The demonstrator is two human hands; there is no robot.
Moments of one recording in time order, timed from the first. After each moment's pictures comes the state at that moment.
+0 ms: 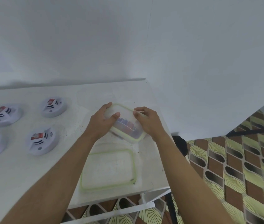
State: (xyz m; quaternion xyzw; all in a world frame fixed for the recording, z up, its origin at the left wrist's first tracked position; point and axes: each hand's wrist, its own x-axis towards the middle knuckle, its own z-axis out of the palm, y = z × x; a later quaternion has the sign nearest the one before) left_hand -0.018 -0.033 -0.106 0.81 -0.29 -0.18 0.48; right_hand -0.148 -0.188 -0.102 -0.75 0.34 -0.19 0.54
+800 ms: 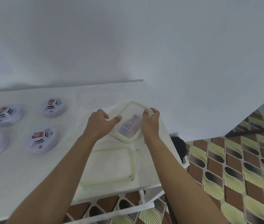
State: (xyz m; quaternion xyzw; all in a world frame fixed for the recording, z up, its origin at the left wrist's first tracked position) left_hand -0.039 -0.030 -0.088 0.88 -0.24 -0.16 0.38; right_hand -0.151 -0.168 -0.111 -0.58 0.43 -0.31 0.61
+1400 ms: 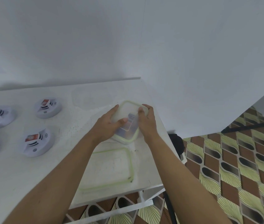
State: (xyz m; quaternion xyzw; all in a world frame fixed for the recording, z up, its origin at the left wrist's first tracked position) left_hand -0.037 -0.044 -0.106 0.78 -0.35 -0.26 0.45; right_hand -0.143 -0.179 -0.122 -0.62 0.40 -0.28 0.61
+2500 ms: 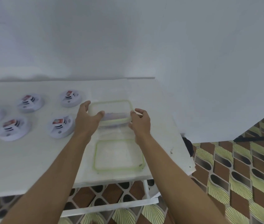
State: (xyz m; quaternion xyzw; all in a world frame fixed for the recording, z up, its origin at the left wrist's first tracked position) left_hand -0.023 0.042 -0.104 0.80 -0.11 -0.09 0.58; right_hand -0.128 -0.099 -0.114 -0.55 0.40 -0.26 0.68
